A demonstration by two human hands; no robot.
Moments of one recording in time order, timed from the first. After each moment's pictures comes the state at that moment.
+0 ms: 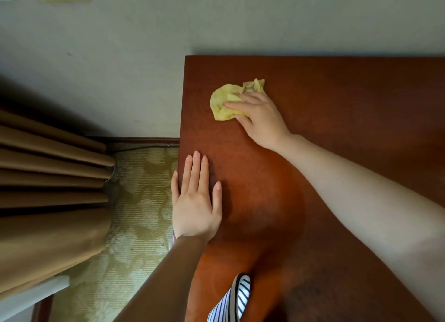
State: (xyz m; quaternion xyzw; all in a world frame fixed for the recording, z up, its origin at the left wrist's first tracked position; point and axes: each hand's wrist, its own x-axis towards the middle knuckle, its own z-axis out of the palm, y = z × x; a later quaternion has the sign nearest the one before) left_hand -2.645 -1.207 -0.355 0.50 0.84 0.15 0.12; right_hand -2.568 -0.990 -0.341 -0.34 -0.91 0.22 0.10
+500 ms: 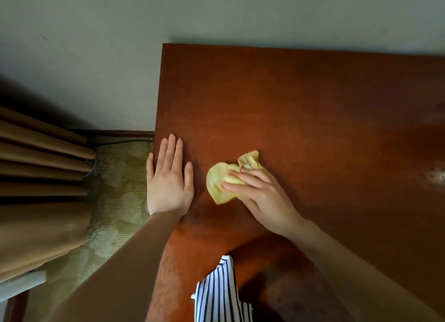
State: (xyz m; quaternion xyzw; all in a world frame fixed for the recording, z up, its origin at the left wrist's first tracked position) left_hand -2.645 -1.207 -0.357 0.51 0.84 0.16 0.10; right_hand -2.438 -1.132 -0.340 -0.27 -0.92 0.27 0.10
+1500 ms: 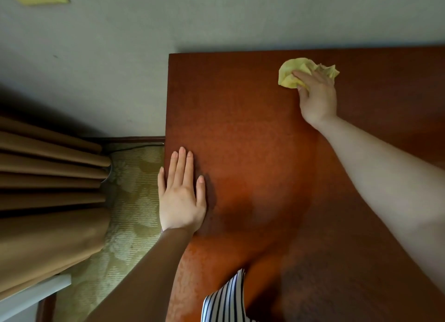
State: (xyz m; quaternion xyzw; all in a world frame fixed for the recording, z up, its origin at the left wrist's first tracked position) left_hand -2.647 -1.205 -0.355 0.51 0.84 0.15 0.11; right_hand -2.466 -0.922 -0.346 -0.55 -0.81 0.16 0.14
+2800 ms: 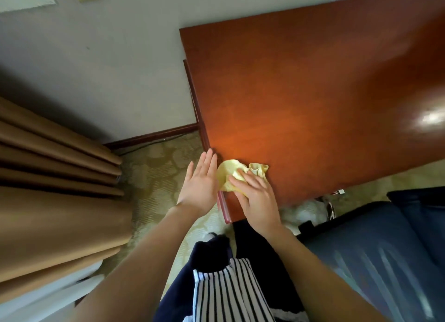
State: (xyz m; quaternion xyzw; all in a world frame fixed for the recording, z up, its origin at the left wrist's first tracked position) left_hand -2.685 -1.403 -0.314 0.71 0.66 -0.02 0.24; right_hand -2.520 -1.411 -0.328 -0.55 -0.78 0.26 0.14
